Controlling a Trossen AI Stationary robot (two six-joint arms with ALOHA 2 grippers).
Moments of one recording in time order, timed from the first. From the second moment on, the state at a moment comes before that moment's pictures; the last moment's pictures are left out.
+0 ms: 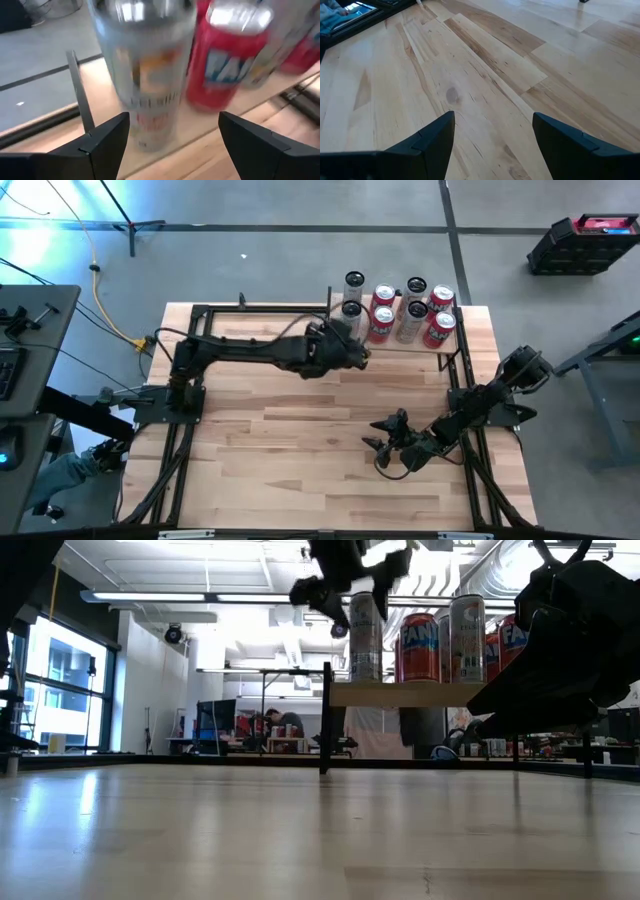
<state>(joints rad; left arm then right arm) 0.03 2.00 1.89 -0.66 -0.83 -0.67 0.66 1.57 0.50 0.32 0.82 0.96</state>
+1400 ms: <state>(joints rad) 0.10 2.07 1.89 -0.62 -0.88 -0.71 0.66 1.57 0.50 0.32 0.81 0.96</state>
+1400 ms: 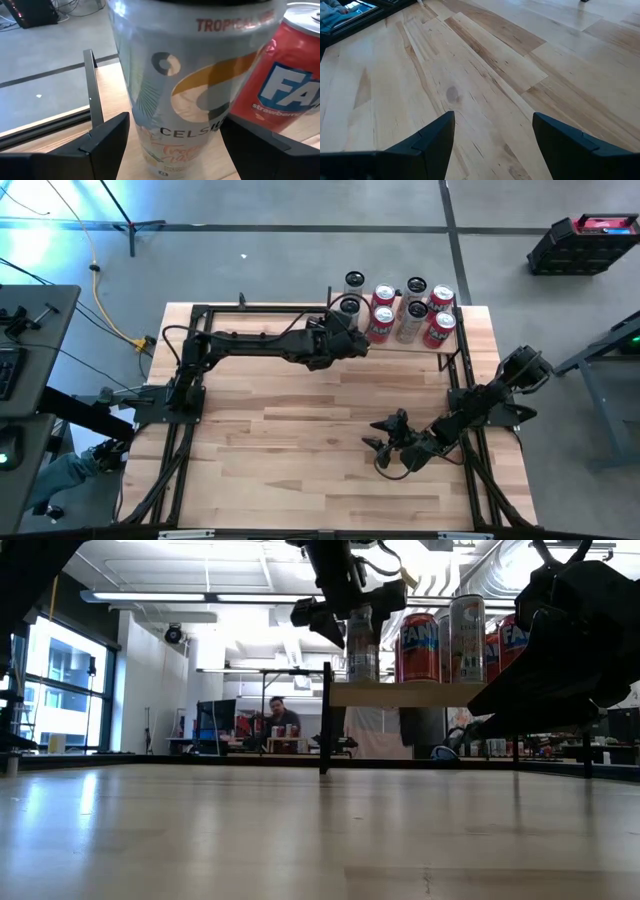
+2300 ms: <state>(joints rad) 0.10 2.06 1.89 -0.57 -0.88 -0.70 0.66 1.57 0.50 0.32 0.81 0.96</state>
